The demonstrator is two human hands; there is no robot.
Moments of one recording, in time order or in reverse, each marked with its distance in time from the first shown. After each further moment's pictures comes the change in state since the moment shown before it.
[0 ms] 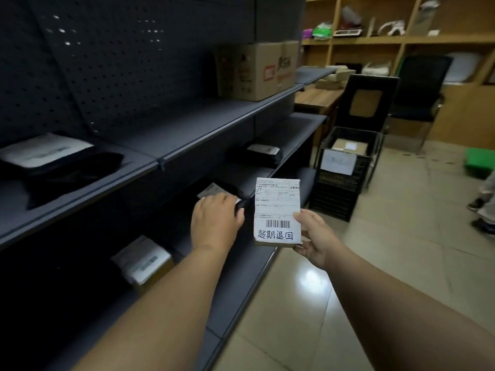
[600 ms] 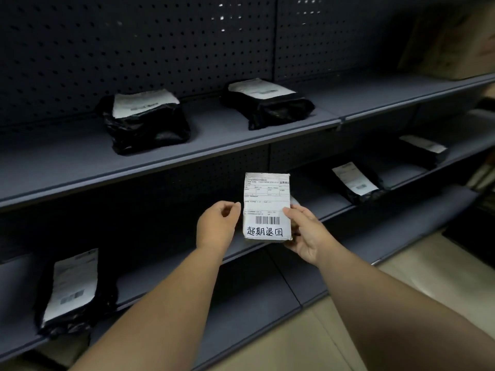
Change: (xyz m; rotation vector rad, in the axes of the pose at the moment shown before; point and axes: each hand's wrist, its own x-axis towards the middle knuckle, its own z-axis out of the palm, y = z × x) left_hand -0.179 -0.197 -0.064 -0.657 0.150 -0.970; right_hand -0.070 0.130 0.223 -0.155 -0.551 0.231
